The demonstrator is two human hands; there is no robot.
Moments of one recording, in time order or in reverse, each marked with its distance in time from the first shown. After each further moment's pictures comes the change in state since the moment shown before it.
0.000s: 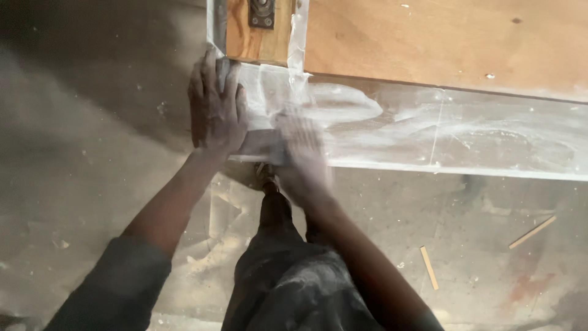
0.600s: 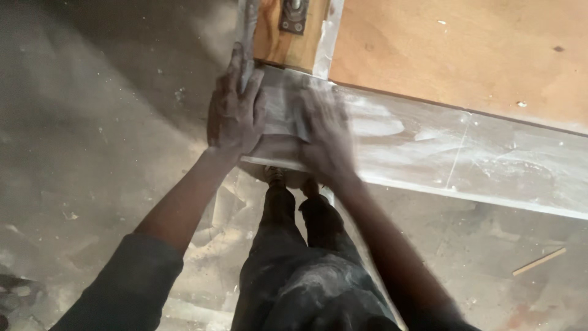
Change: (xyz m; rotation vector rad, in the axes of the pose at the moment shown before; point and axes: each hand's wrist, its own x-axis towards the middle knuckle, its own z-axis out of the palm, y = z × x) left_hand -0.004 -0.006 0.004 0.034 -0.085 -0.034; right_hand 0.056 0.040 -0.002 0.277 -0.140 -0.022
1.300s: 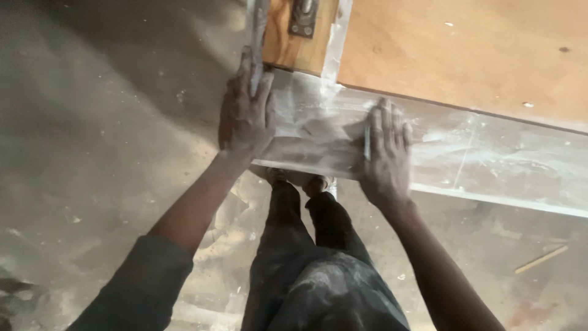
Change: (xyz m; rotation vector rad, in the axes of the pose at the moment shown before) left_hand 0.005 -0.001 0.013 -0.017 0.063 -0.002; right_hand -0.048 0.034 -0.040 -0.253 0.186 0.092
